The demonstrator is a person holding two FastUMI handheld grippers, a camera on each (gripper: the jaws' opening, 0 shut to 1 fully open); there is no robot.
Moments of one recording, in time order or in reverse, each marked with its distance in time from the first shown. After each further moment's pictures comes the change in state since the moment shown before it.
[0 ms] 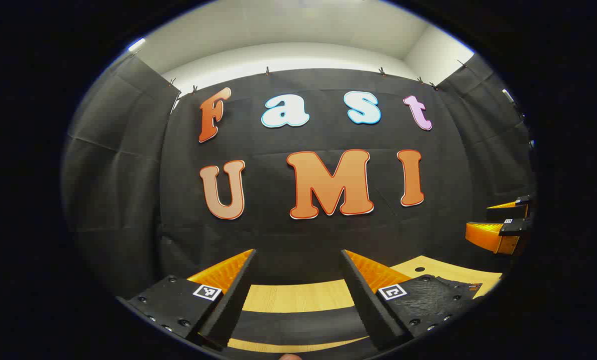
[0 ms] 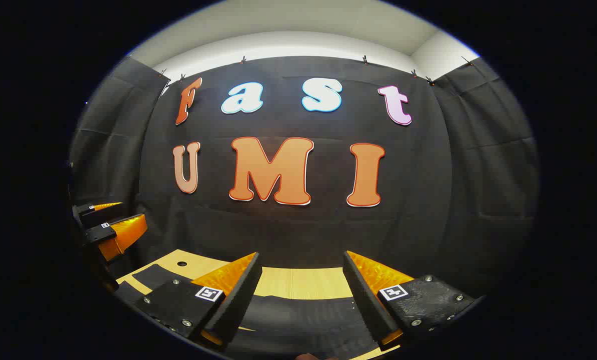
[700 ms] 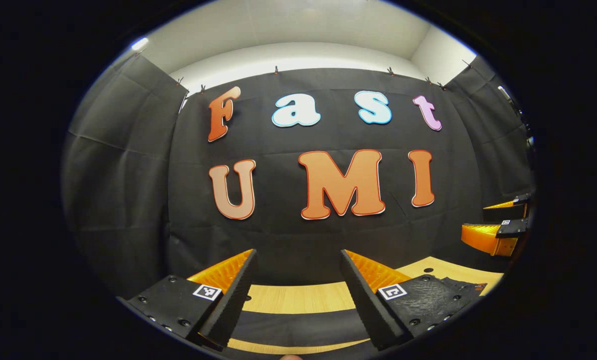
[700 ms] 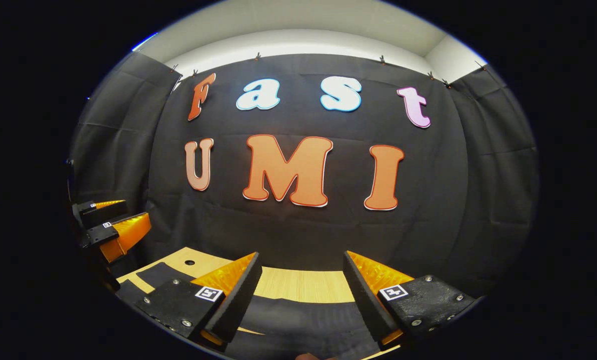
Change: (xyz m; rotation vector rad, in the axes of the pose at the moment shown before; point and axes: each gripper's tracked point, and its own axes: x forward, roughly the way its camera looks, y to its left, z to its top) left arm 0.014 0.027 0.000 -0.005 -0.007 0.045; right arm 0.027 0.029 0.008 -0.032 0.008 0.063
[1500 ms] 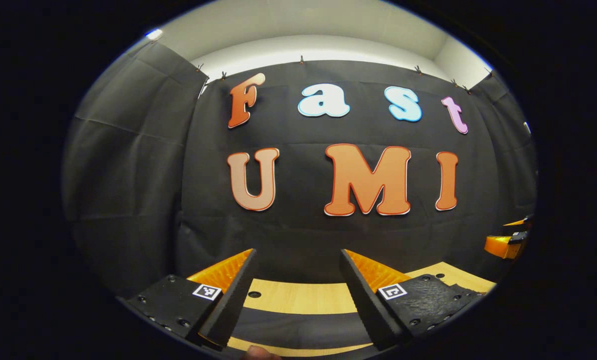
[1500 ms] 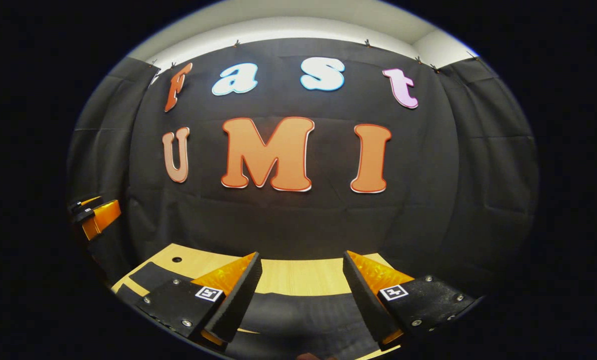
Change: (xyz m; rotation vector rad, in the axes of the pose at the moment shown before) left arm 0.030 0.069 -0.019 -0.073 0.070 0.119; right arm 0.023 -0.036 -0.031 0.061 0.118 -0.101
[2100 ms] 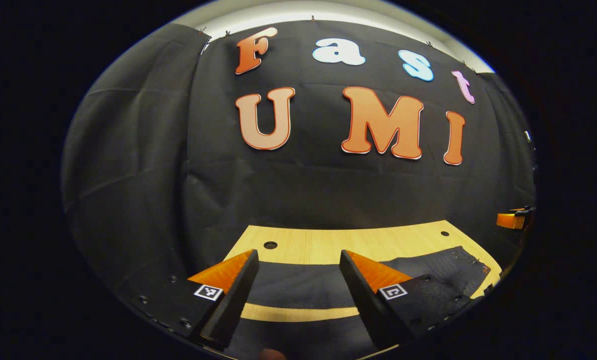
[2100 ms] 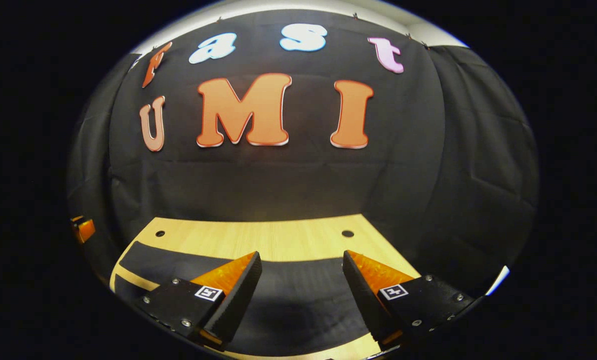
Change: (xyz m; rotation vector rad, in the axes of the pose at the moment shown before) left arm -0.021 0.080 -0.118 0.010 0.365 -0.035; right arm -0.004 -0.019 -0.077 0.034 0.278 -0.076
